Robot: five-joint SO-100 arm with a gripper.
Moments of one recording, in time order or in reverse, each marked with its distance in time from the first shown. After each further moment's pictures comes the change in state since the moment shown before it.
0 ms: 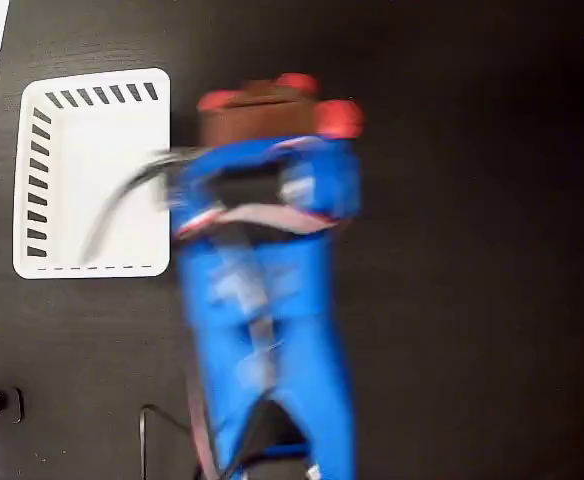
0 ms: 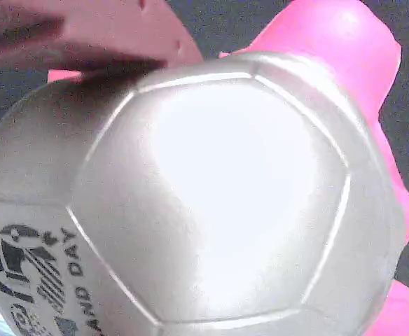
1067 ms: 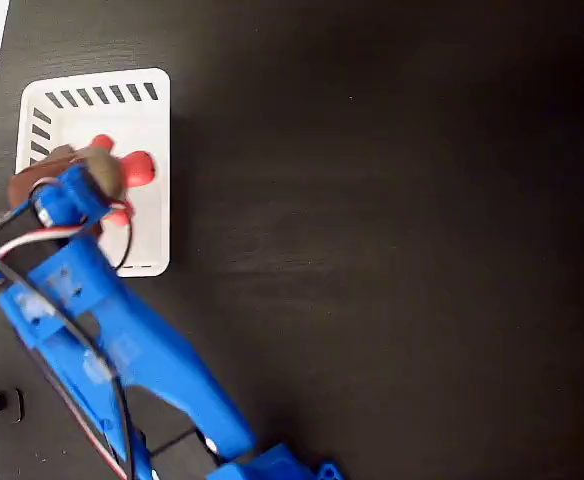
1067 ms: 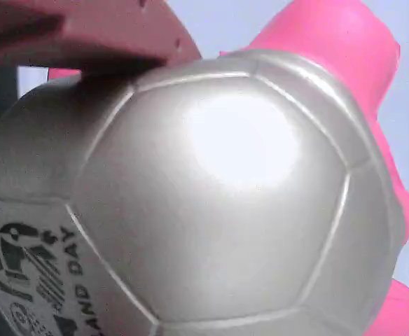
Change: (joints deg) arm -23.4 -12.8 -3.6 -4.8 16.3
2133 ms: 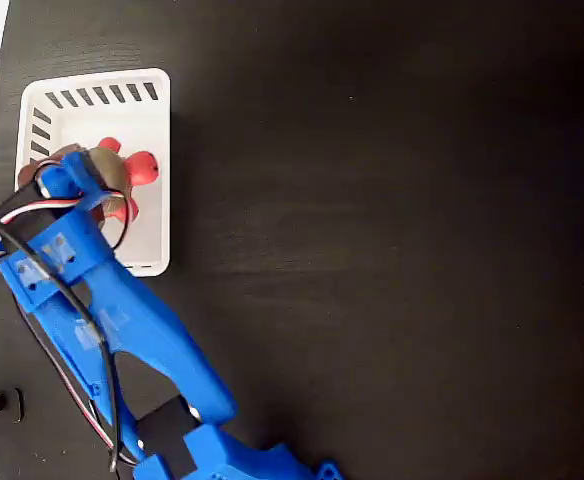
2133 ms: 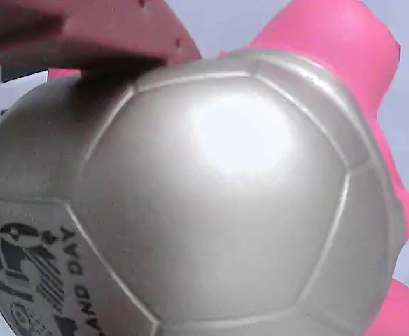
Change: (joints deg) arm -1.1 -10.1 -5.5 -0.8 0.0
